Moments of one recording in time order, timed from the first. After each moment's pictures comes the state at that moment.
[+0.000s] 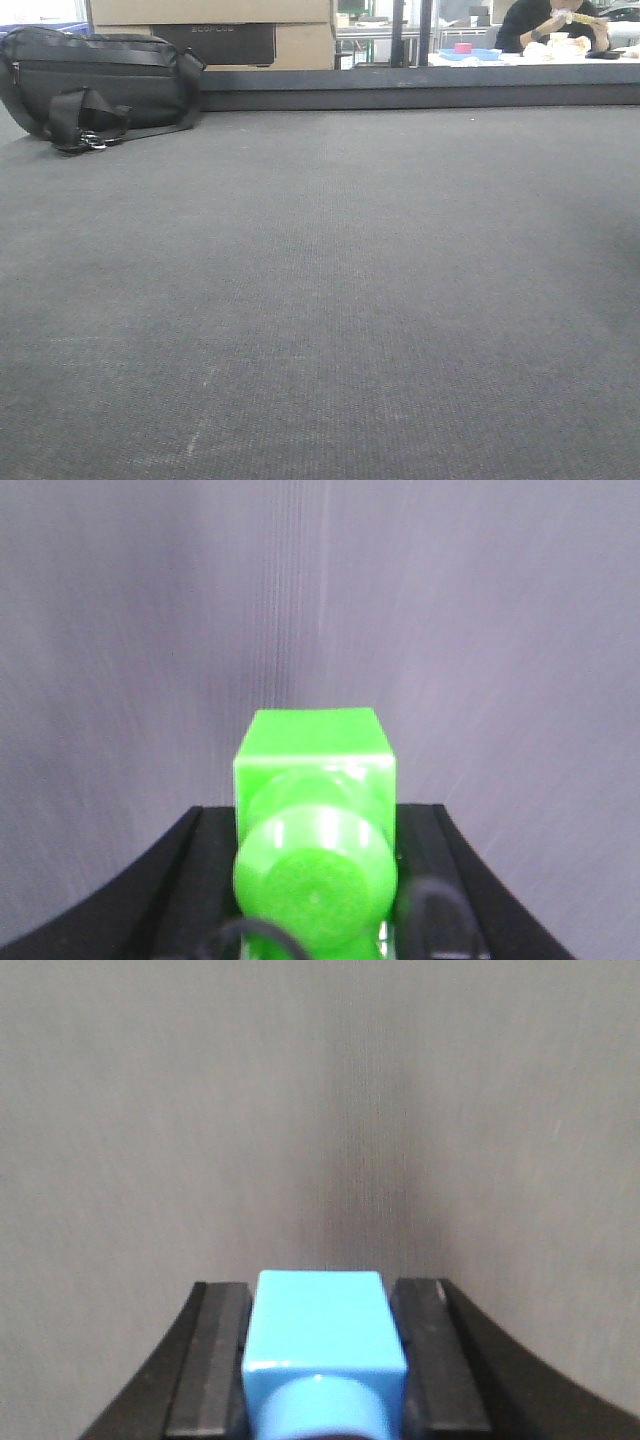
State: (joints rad) left arm 0.15 1.36 -1.02 -0.10 0.82 0.16; right arm 0.07 1.07 -0.96 0.15 0.81 0.02
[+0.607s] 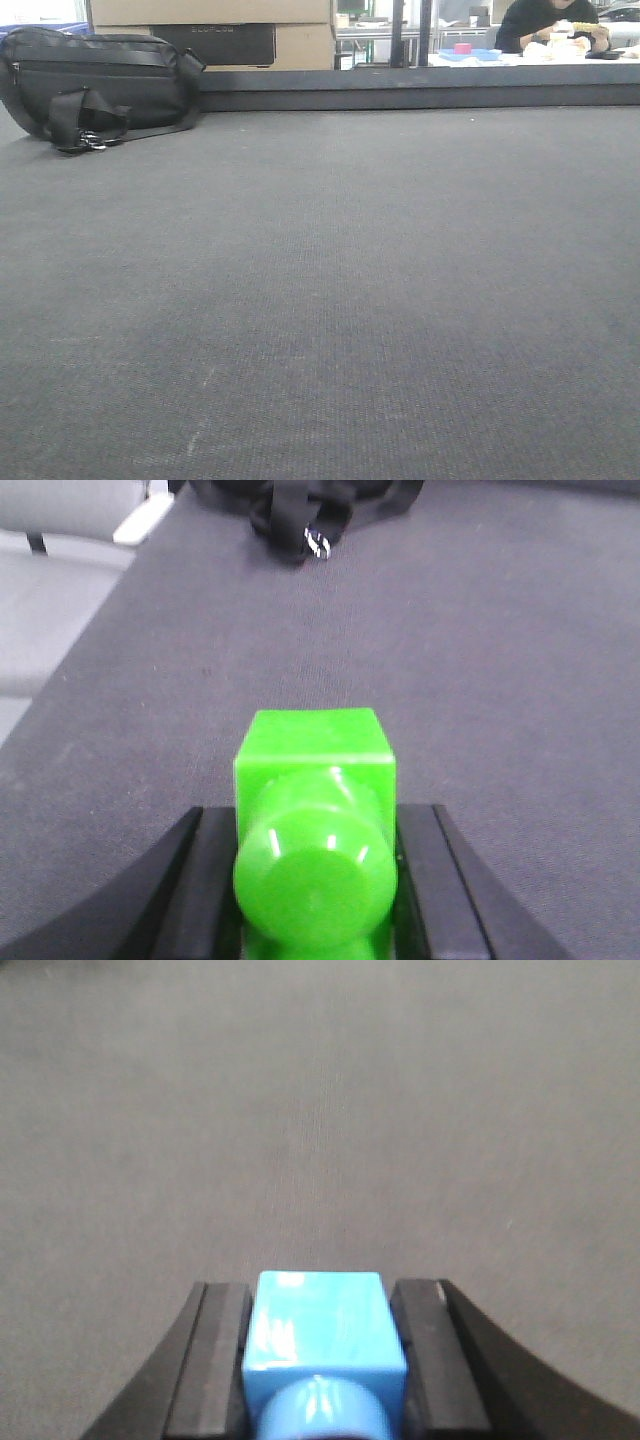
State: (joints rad) left arm 0.14 0.63 -0.51 -0.18 0.35 0.16; right arm 0.07 0.56 -0.50 0.13 0.43 -0.01
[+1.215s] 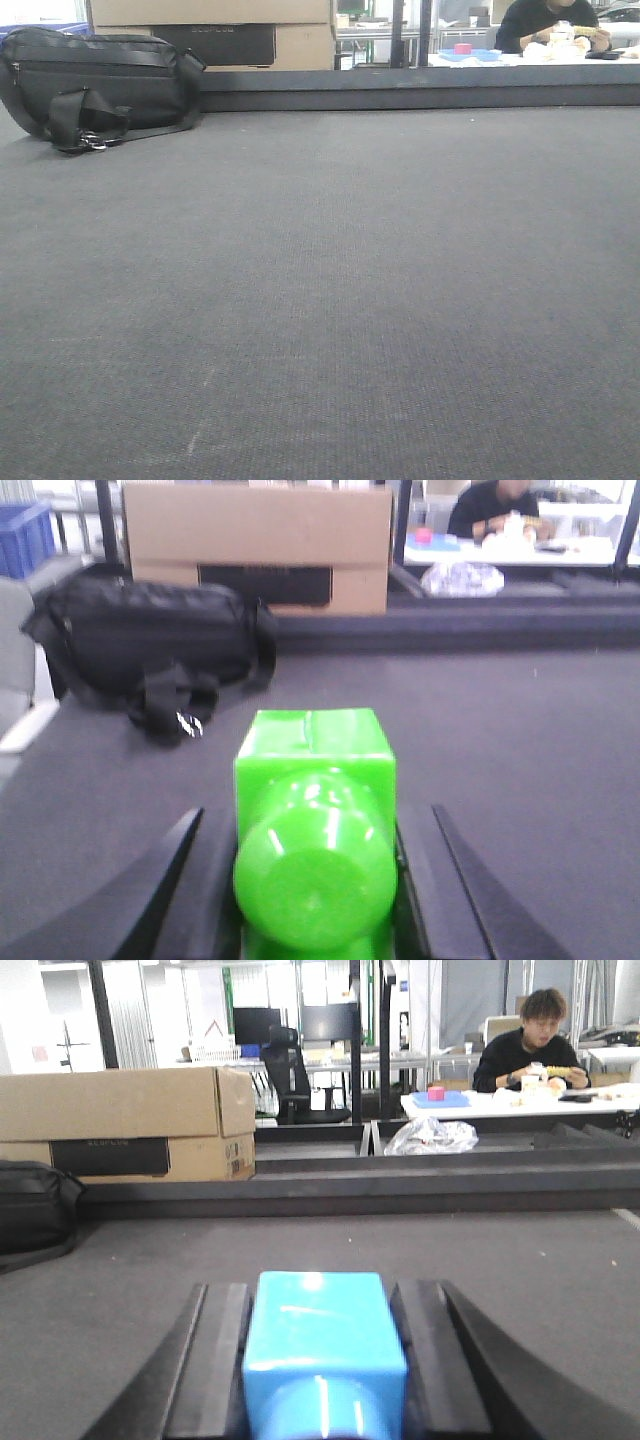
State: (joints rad) left arm -0.09 0.38 -0.51 -0.16 0.26 0.16; right arm 0.07 0.30 -0.50 0.12 0.22 -0.01
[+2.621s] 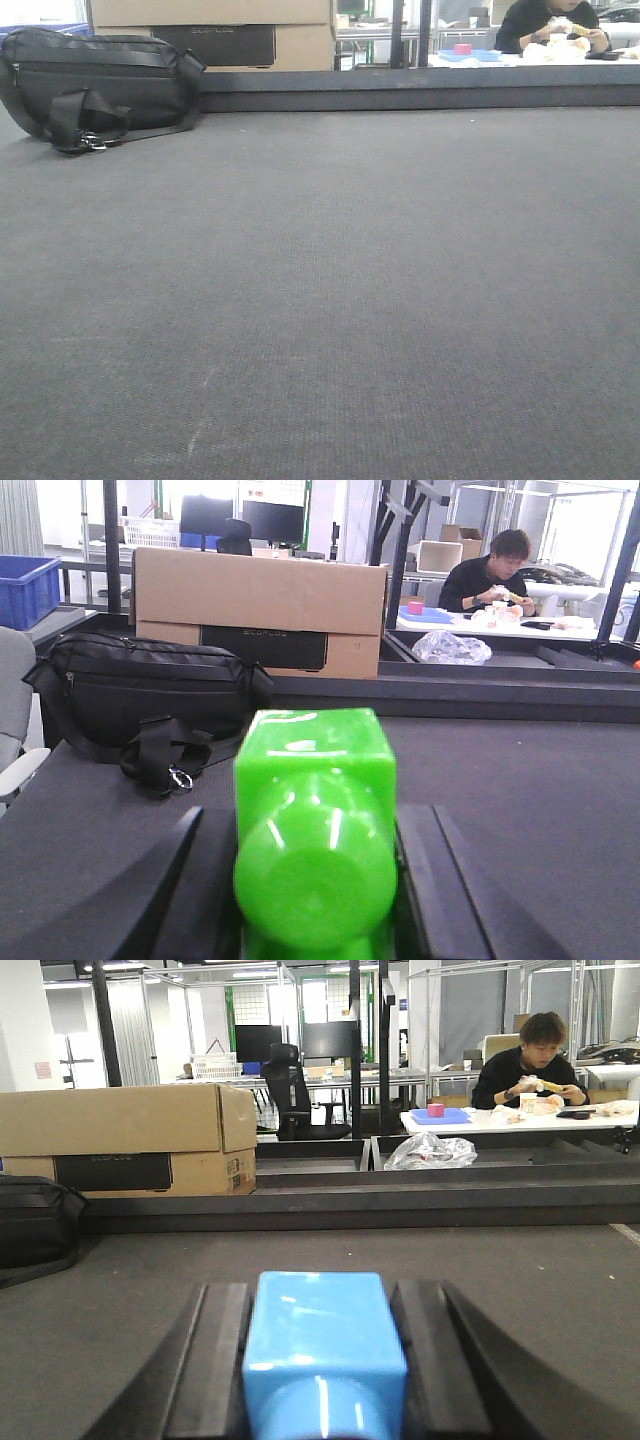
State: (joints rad) left arm -0.09 0.34 -0.51 -0.22 0.22 0.16; right arm 0.07 0.28 -0.50 0.12 0.22 -0.01
